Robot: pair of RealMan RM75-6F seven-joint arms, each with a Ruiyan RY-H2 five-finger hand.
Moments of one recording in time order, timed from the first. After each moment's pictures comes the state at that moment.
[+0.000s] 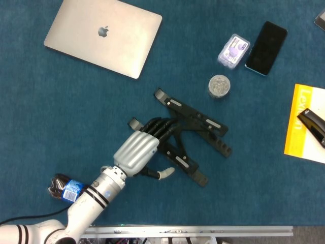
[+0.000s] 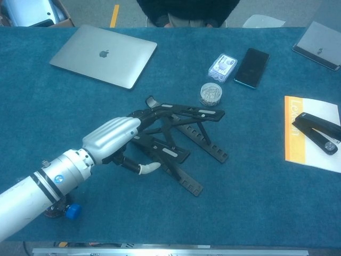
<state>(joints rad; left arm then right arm) -0.47 -1.69 0.00 -1.72 1.45 1.03 0.17 0.23 -1.03 0.16 -1.79 -1.42 1.40 -0.21</state>
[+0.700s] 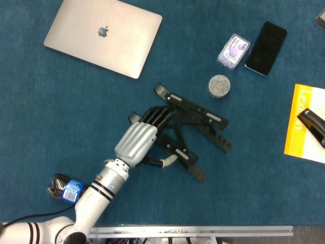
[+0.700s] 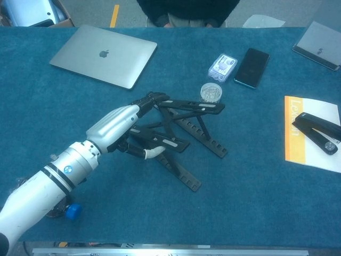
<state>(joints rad) -0.47 -1.77 -0.05 -1.64 1.41 1.08 0.10 0.24 -1.03 0.16 -1.78 -1.42 1.40 -0.20</state>
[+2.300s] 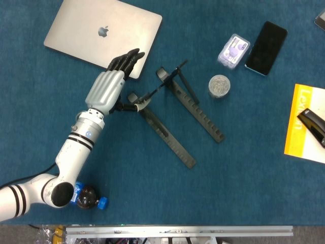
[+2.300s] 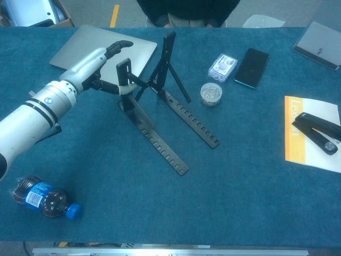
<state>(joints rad) -0.61 -1.62 -0.27 -1.53 1.17 0.96 -0.01 0.24 -1.05 0.16 -1.83 -1.43 1.42 -0.27</state>
